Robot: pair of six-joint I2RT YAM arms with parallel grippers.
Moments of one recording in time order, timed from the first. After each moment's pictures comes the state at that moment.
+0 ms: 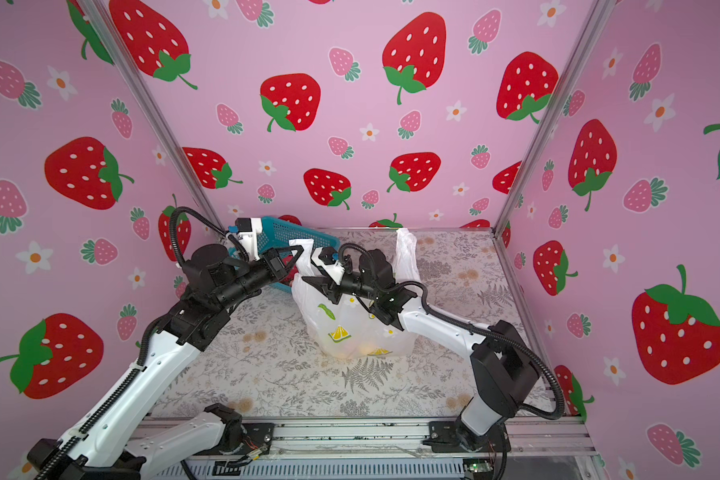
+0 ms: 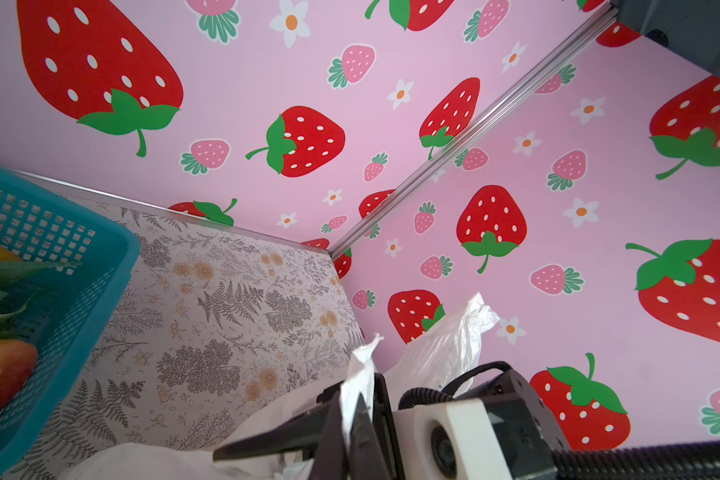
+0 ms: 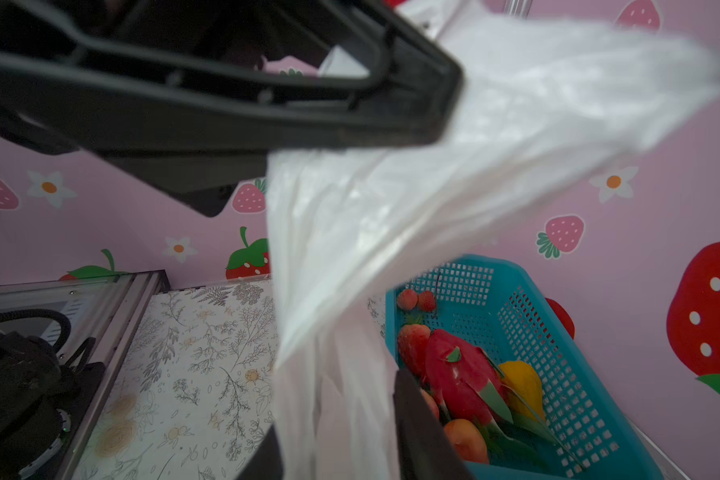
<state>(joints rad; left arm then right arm) -0.41 1.04 1.13 -0.18 0.32 -0.74 0.87 1.60 1.12 0.44 -0.53 -0.11</state>
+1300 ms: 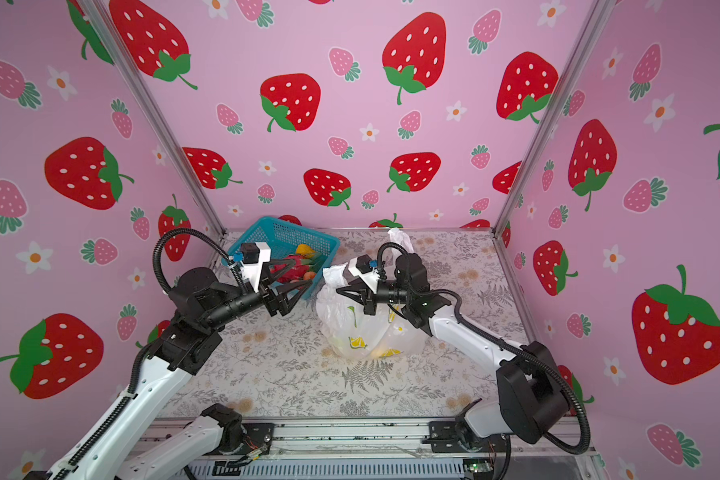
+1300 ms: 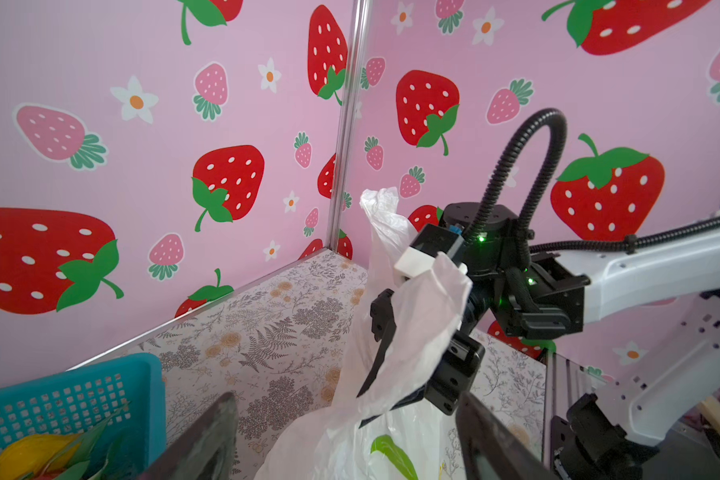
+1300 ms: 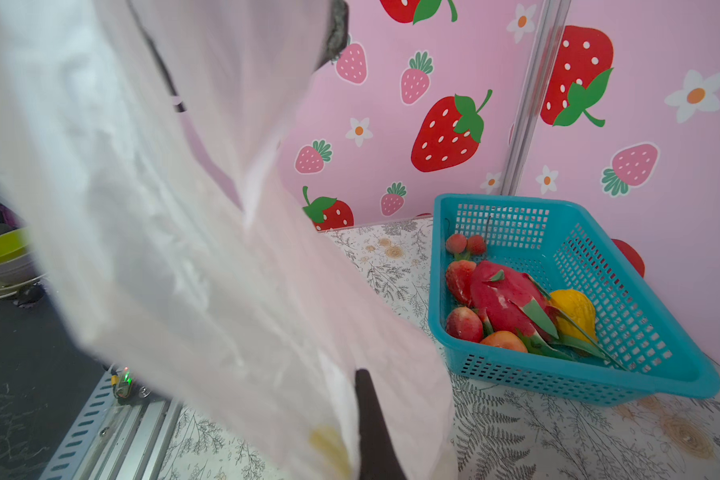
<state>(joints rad) -0.39 0.90 0.95 -0.10 0.58 -0.07 0.68 1.42 0.95 0.30 -0.87 -0.11</state>
